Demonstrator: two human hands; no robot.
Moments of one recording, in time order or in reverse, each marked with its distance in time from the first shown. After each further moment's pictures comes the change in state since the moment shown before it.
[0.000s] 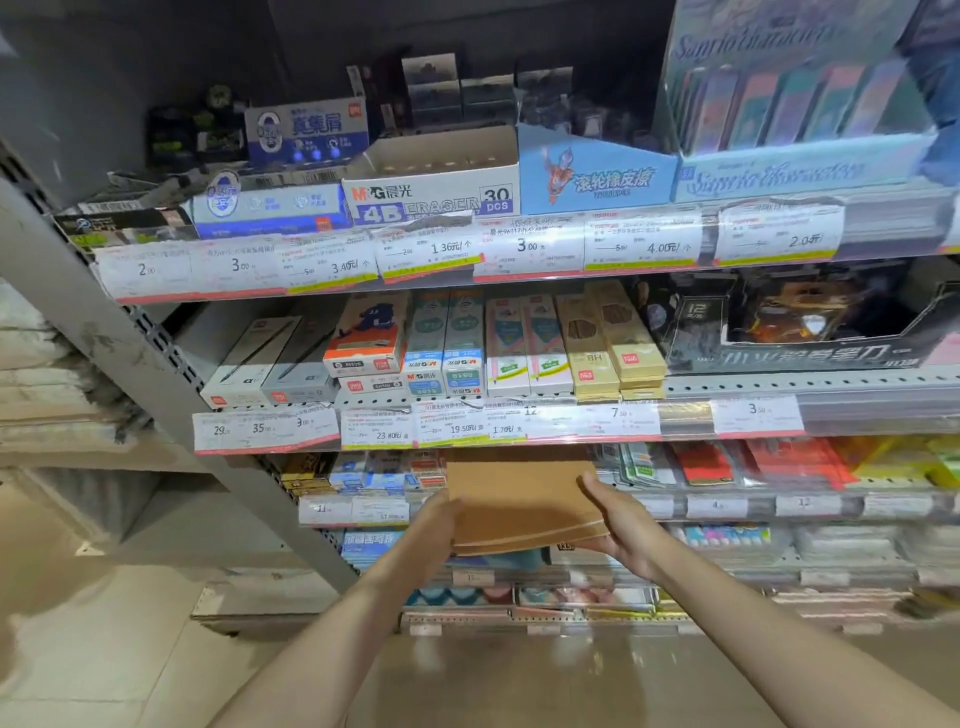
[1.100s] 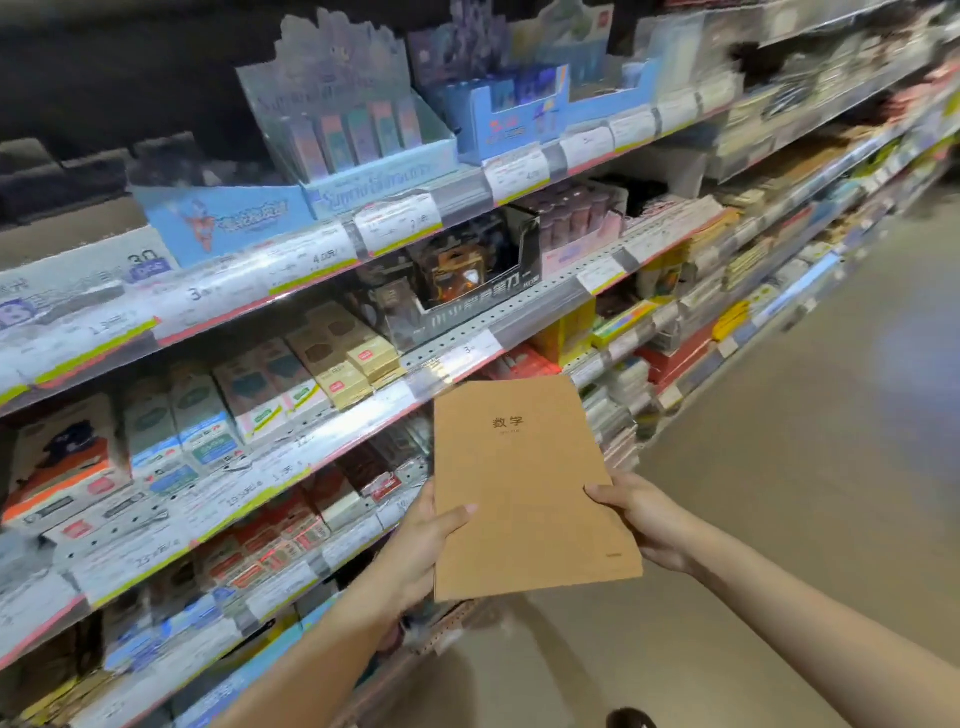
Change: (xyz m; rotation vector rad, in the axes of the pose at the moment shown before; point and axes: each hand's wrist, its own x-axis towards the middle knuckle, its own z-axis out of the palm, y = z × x) left_hand -0.050 -0.004 0.137 0.101 -0.711 0.098; right_hand -0.206 0.065 -0.098 0.219 0.305 -0.300
